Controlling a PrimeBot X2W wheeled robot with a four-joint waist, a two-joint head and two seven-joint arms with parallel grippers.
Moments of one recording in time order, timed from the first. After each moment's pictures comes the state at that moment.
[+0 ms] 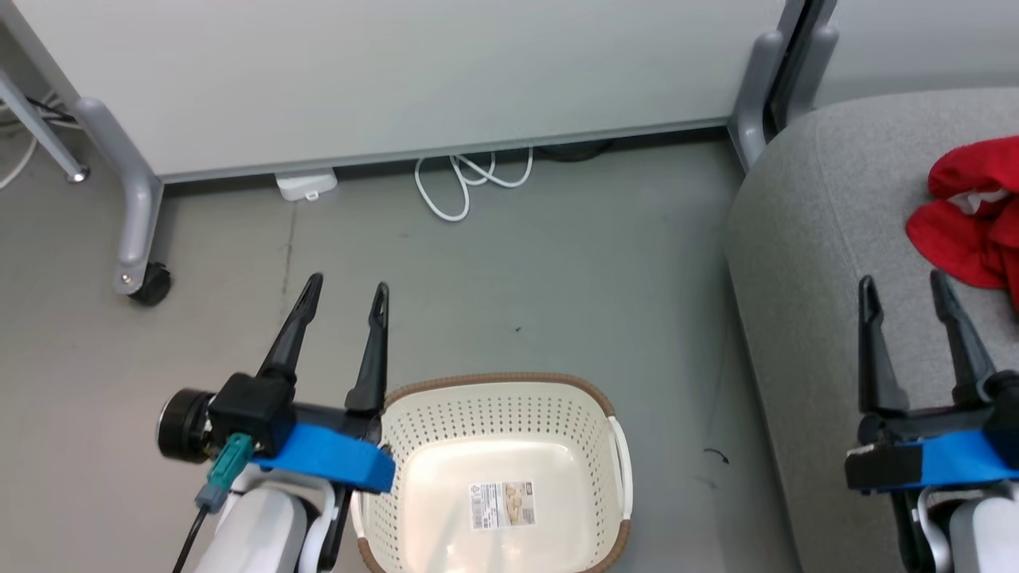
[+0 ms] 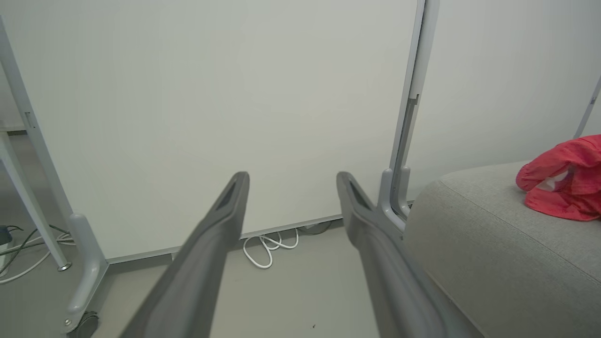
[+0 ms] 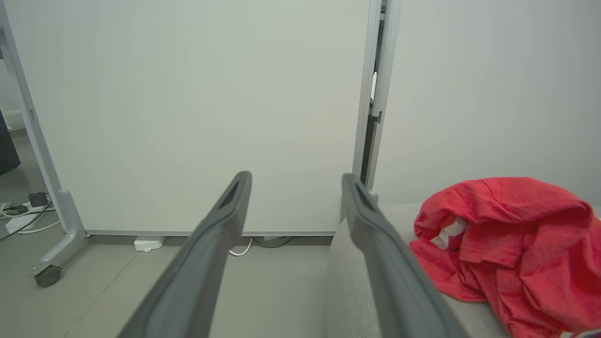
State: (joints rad) left arm -0.27 0.18 -0.35 0.23 -0.29 0.01 -0.26; right arm -0.16 -0.11 -0.14 0.10 0.08 0.13 -0.26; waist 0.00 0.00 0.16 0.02
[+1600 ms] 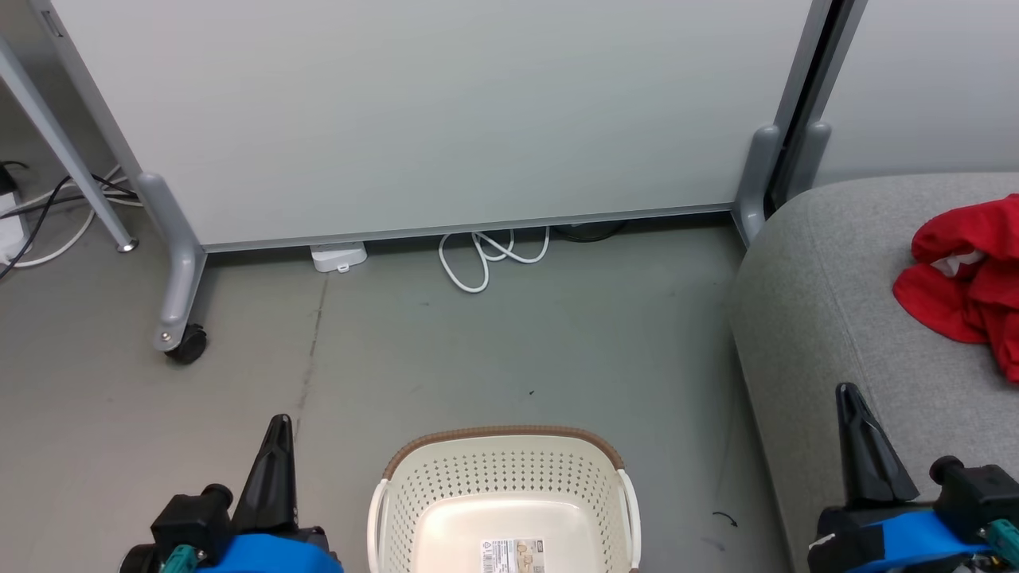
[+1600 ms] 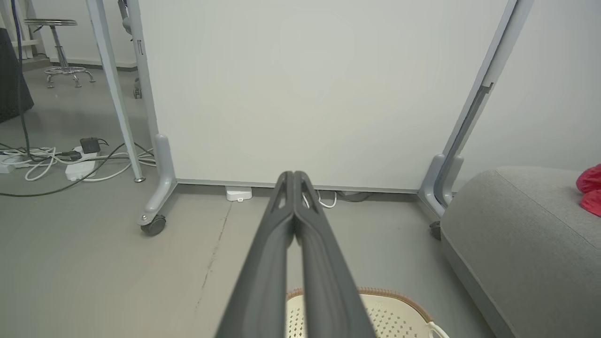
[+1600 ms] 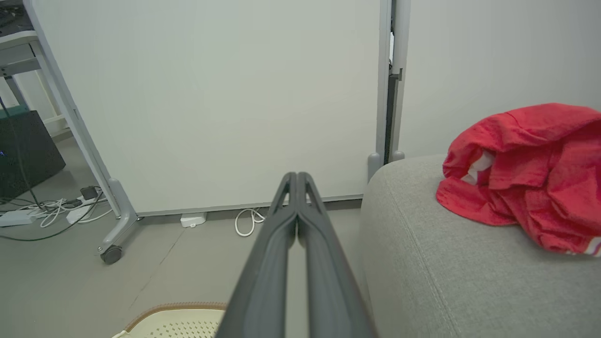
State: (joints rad) left arm 0.01 0.08 -0.07 0.26 -0.21 -0.07 -0.24; right arm 0.01 -0.04 -0.09 0.14 0.13 0.13 -0.24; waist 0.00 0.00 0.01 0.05
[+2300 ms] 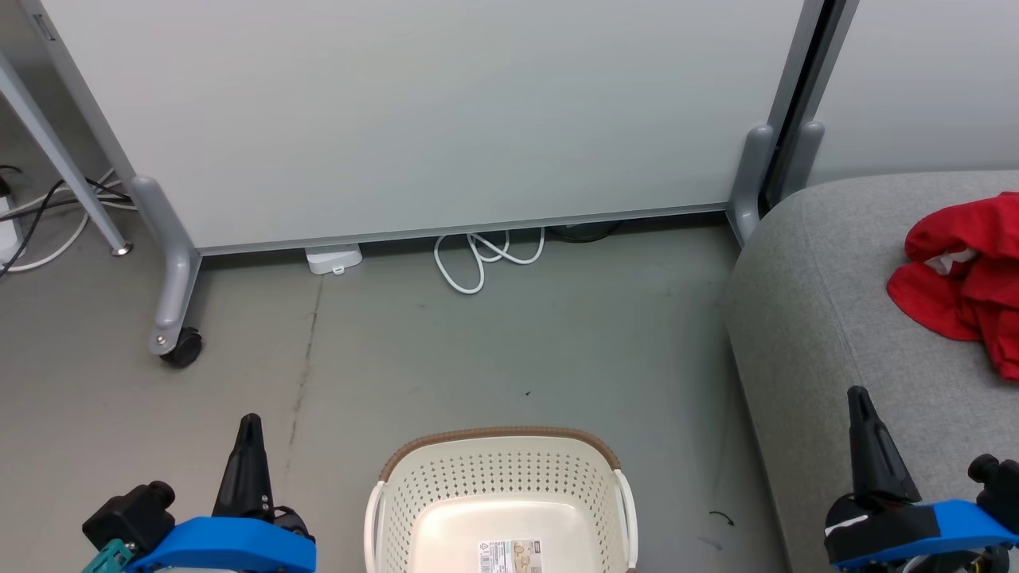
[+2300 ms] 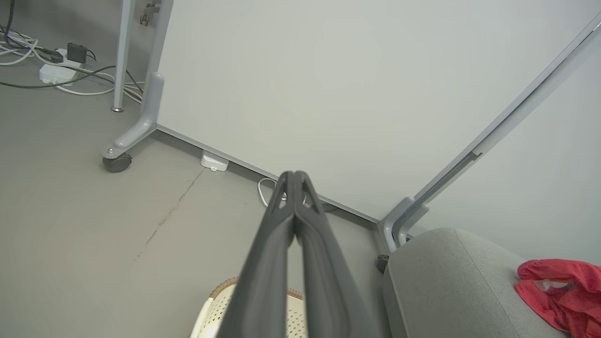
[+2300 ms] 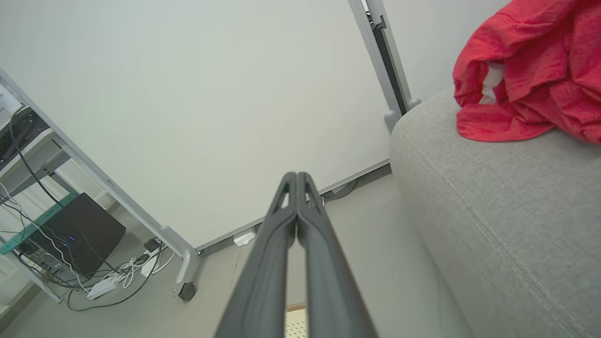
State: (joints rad) left arm -0.01 0.07 -0.02 0.26 -0.59 -0.08 -0.14; right arm 0.00 -0.04 -0.09 0.17 0.53 0.13 -0.15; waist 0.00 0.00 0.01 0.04
